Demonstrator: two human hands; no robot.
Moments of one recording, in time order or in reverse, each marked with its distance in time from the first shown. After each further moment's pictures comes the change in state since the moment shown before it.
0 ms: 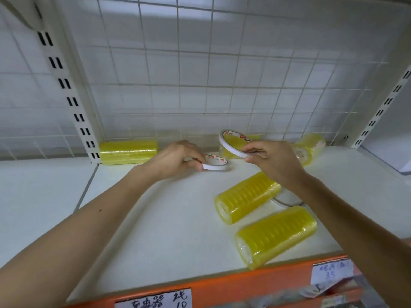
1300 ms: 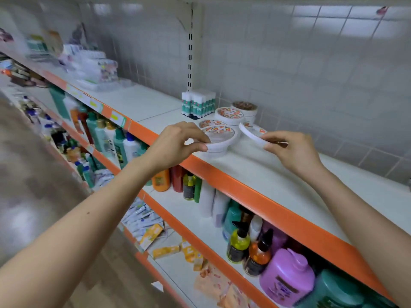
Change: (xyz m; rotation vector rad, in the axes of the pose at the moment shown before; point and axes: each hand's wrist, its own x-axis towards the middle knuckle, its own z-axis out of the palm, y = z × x) left_hand -0.599 -0.072 -0.297 0.412 0.565 -0.617; right_hand -0.069 -0.510 0.338 0.342 -0.317 -0.555
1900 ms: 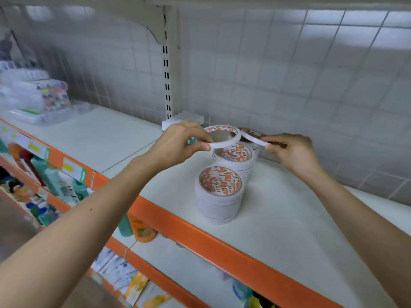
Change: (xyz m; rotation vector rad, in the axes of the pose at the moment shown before) left_hand 0.146 -0.132 0.023 -0.094 -0.066 0.135; right_hand 0.152 0.039 0.051 -0.138 0.160 0.154
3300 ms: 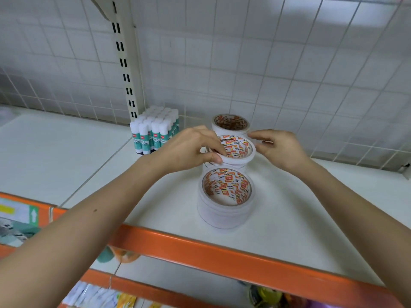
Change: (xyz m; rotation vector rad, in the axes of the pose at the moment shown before) left_hand 0.037 -0.034 0.037 -0.198 -0.315 0.277; right_hand -0.005 -0.015 0.025 -0.095 -0.065 0.186
